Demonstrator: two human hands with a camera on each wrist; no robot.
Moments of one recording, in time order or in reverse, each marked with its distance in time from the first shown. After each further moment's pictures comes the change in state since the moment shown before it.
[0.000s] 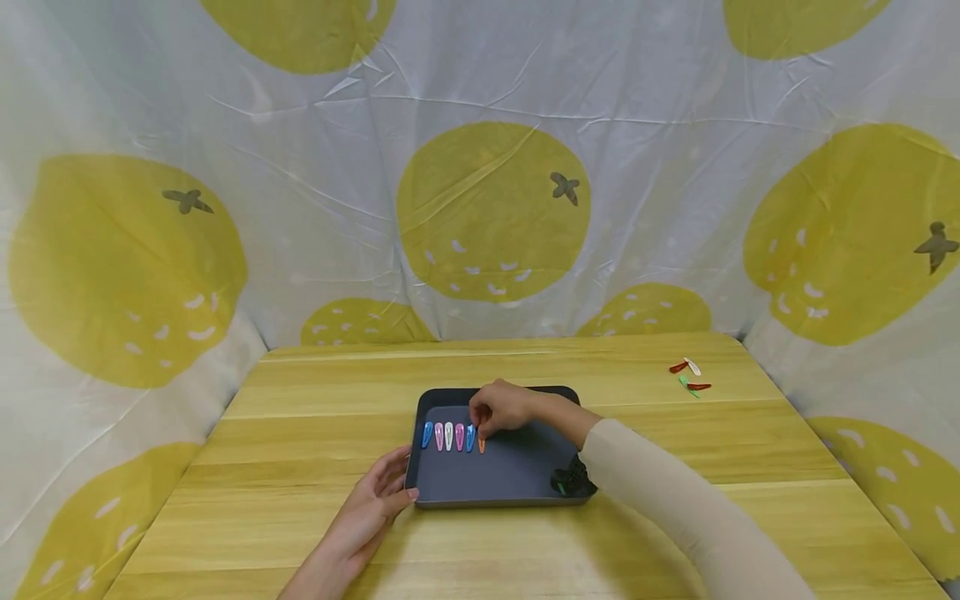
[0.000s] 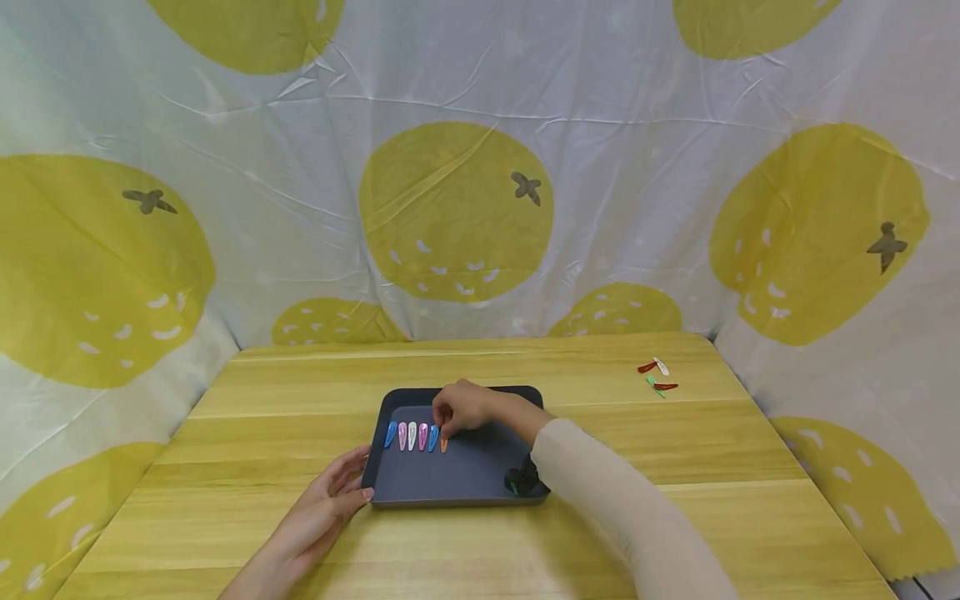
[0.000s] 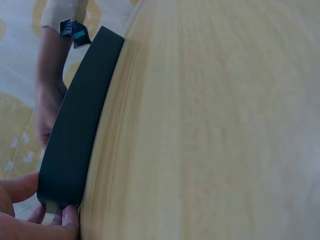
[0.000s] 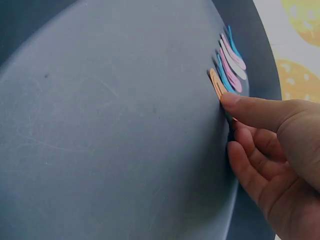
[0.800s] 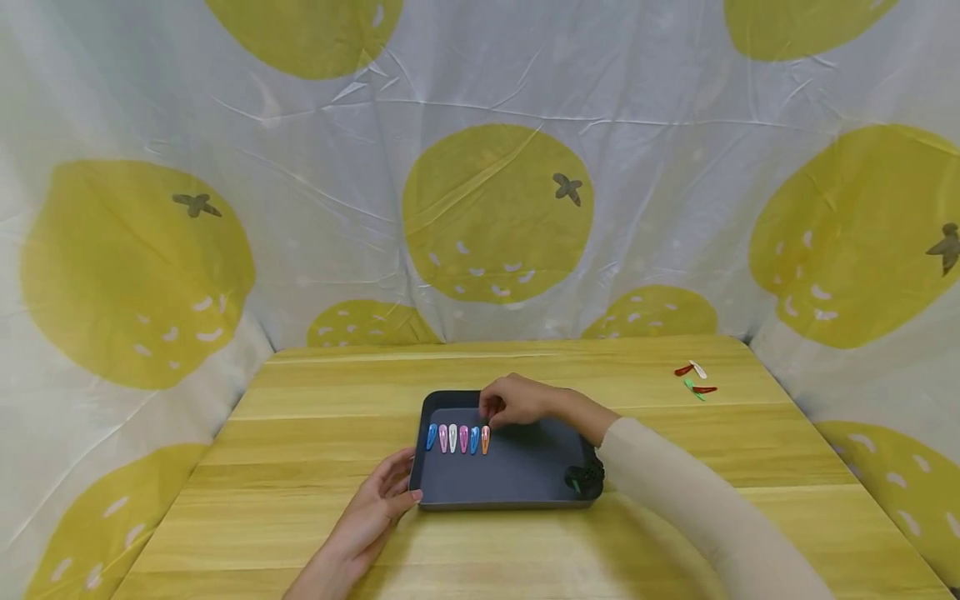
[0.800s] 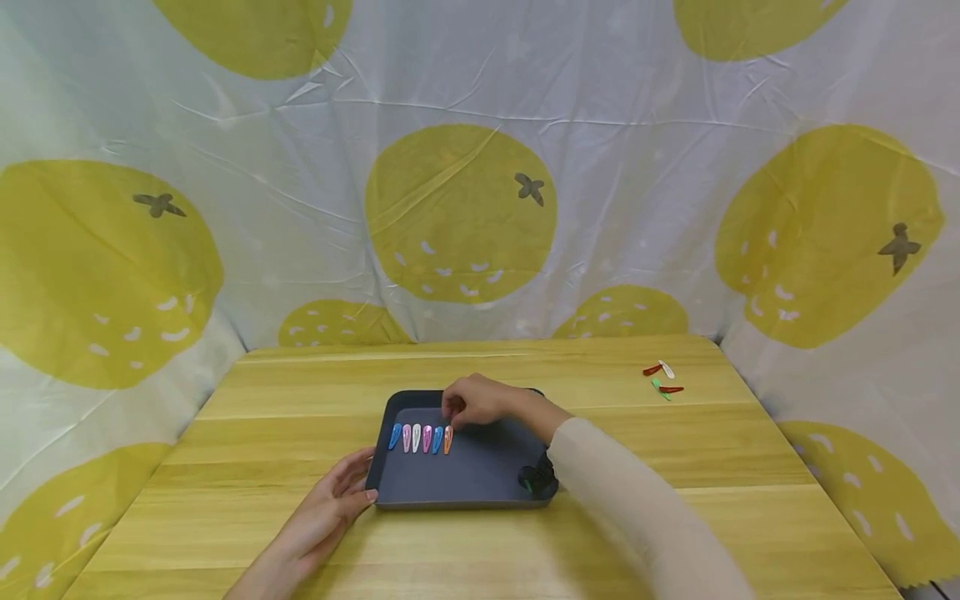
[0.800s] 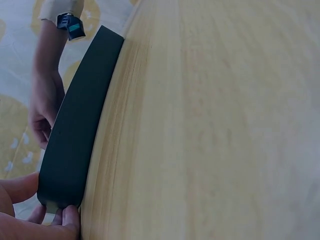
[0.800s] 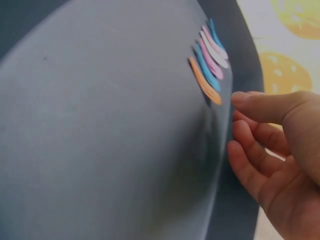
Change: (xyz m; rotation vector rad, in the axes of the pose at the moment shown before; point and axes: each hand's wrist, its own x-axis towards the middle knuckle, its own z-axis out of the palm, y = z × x) left_hand -0.003 -0.007 0.001 -0.004 -0.016 0.042; right_hand -0.018 0.000 -0.012 -0.008 0.046 -0.044
